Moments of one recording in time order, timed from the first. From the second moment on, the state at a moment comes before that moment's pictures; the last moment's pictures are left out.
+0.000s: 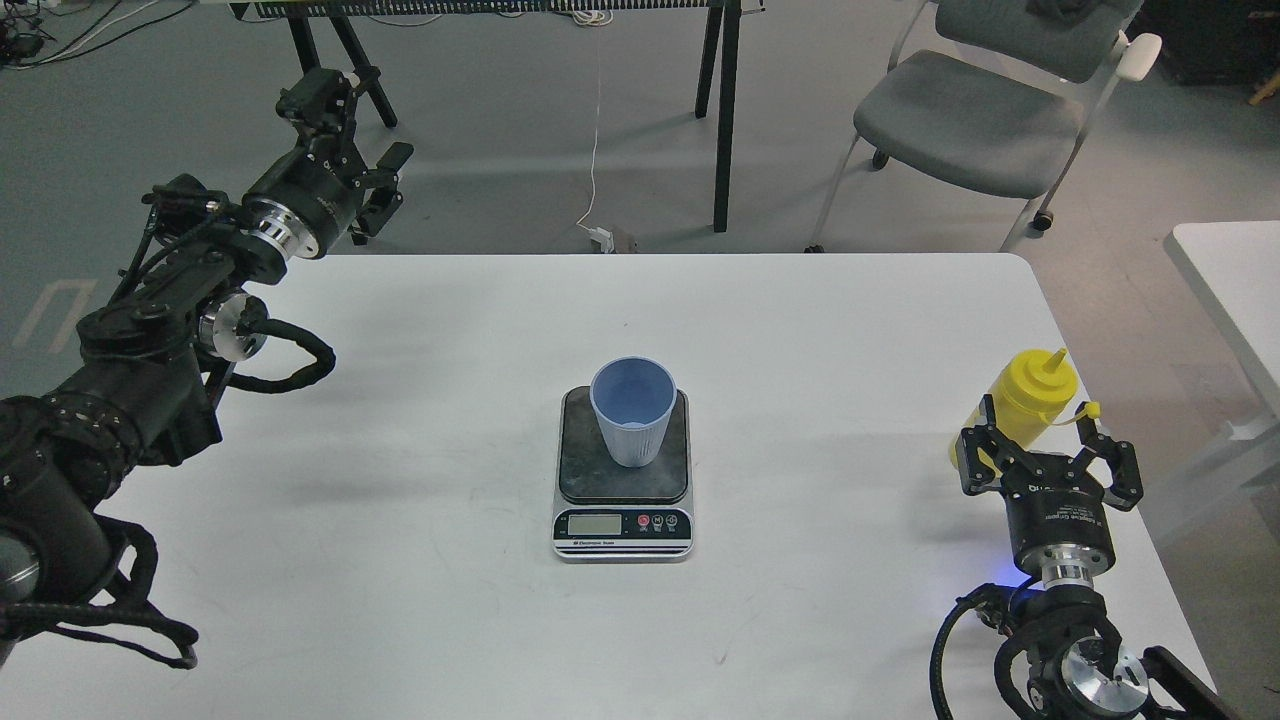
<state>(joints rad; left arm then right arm) -1.02 0.19 -0.39 -0.20 0.19 -0.49 -0.49 -0.02 -0.17 1.19 1.10 0.40 0.49 0.36</state>
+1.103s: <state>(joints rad) -1.02 0.19 -0.40 -0.20 0.19 -0.49 -0.49 -0.08 -0.72 1.19 1.02 0.15 0.49 0.35</state>
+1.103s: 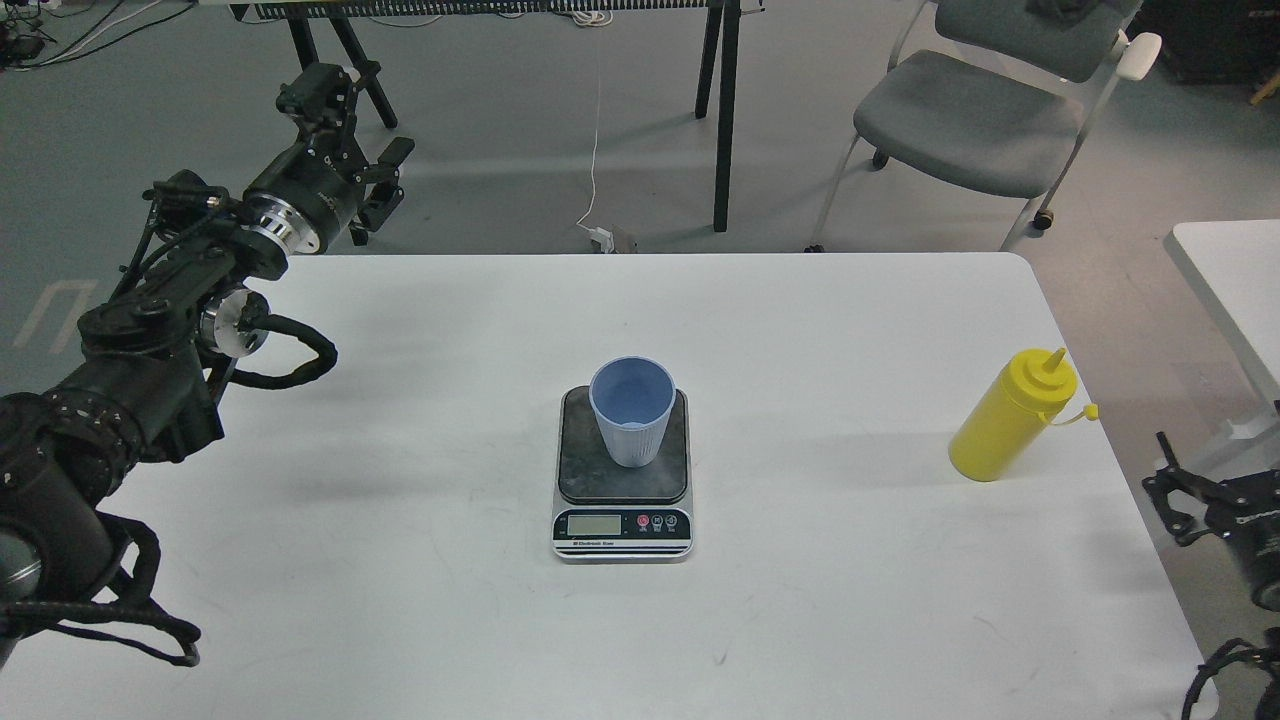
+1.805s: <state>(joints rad) -1.01 0.19 -0.40 -0.20 0.19 -0.49 -0.49 0.72 -0.91 0.87 0.78 -0.34 0.49 0.33</state>
